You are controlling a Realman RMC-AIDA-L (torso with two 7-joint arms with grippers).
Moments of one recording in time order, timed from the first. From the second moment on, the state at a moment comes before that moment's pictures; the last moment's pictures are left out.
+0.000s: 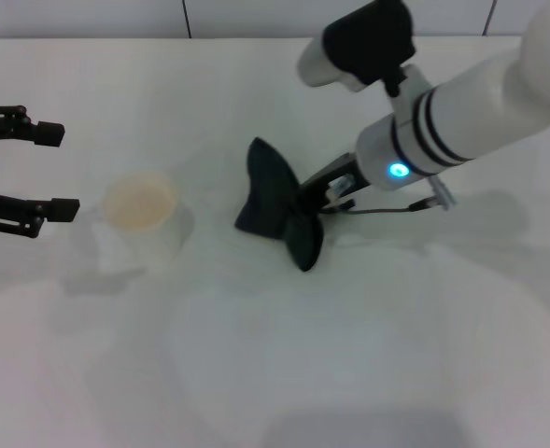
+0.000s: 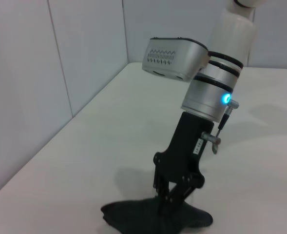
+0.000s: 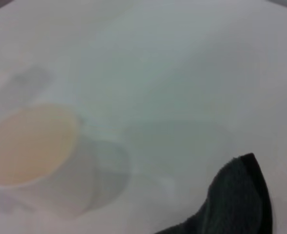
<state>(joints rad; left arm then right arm) -0.48 -1.87 0.76 1.09 1.99 1.88 -1.49 0.83 2.02 -1.86 -0.92 -2.15 -0.85 2.76</state>
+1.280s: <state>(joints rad) -0.49 -1.87 0.76 1.09 1.99 1.86 -1.49 0.74 2.03 -1.94 -1.09 -2.12 -0.94 2.79</state>
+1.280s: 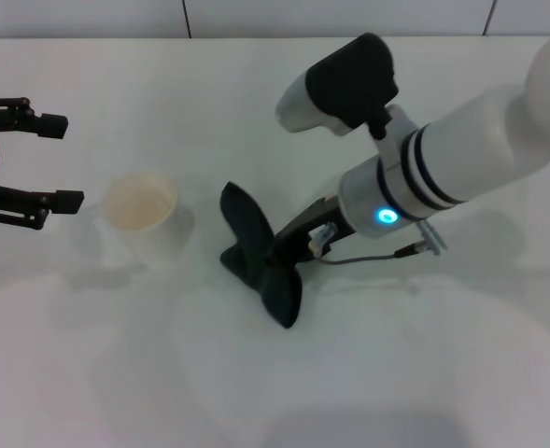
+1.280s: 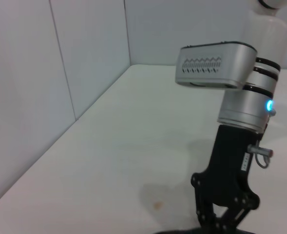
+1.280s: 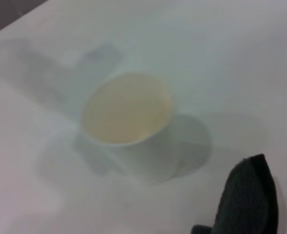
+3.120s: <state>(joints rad) -0.48 -1.89 0.76 1.09 1.99 1.85 -1.47 0.83 2.02 -1.86 -0.91 -2.17 -0.84 2.78</state>
